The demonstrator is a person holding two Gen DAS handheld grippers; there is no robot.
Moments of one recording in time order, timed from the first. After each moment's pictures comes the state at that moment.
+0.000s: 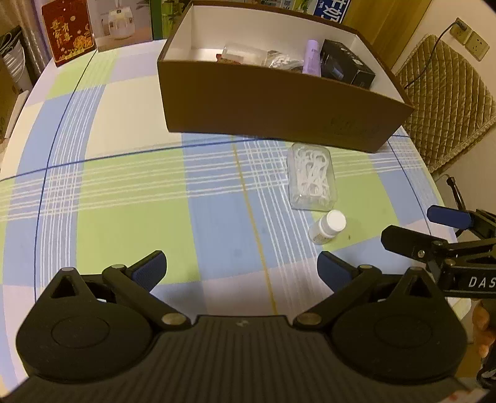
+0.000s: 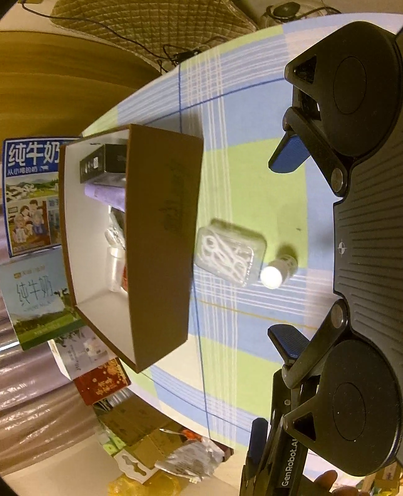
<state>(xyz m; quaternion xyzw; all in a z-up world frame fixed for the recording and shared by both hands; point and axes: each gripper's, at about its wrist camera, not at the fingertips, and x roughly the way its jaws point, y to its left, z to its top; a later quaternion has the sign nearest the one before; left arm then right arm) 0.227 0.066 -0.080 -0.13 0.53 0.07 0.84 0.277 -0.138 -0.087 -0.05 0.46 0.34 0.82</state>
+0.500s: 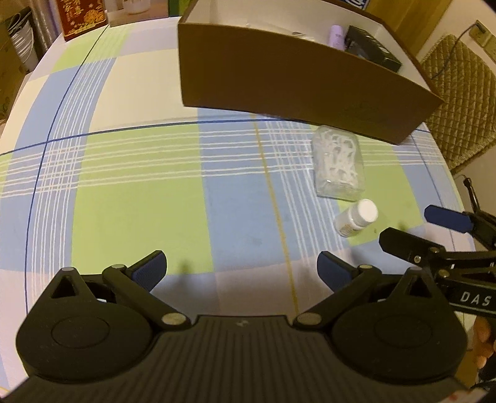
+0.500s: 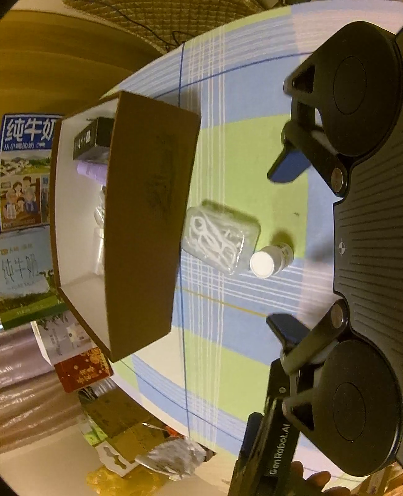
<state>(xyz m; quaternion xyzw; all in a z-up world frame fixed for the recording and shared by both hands) 0.230 0.081 -0.114 -0.15 0.54 0.09 0.82 0.269 -0.118 -0.115 -0.08 0.45 0.36 0.82</state>
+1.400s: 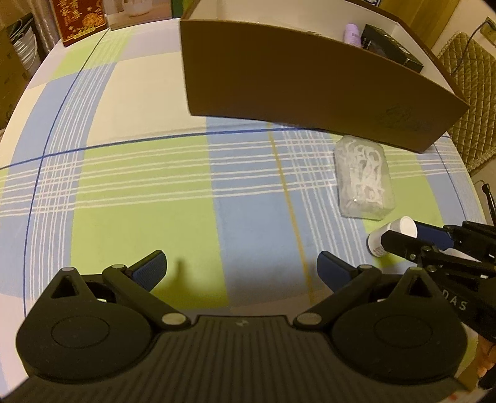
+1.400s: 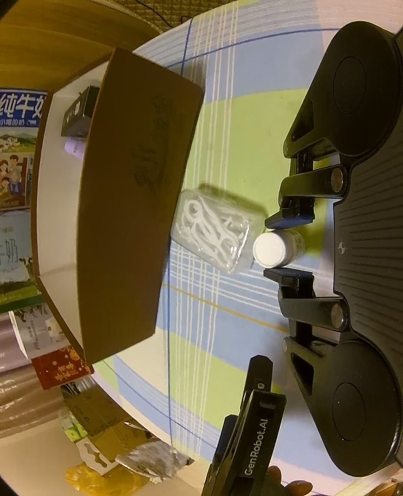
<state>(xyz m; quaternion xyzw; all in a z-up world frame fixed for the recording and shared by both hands) 0.258 0.089 -0.132 -0.13 0.54 0.10 0.83 0.283 -0.094 -0.147 -0.11 0.45 0.37 0.81</state>
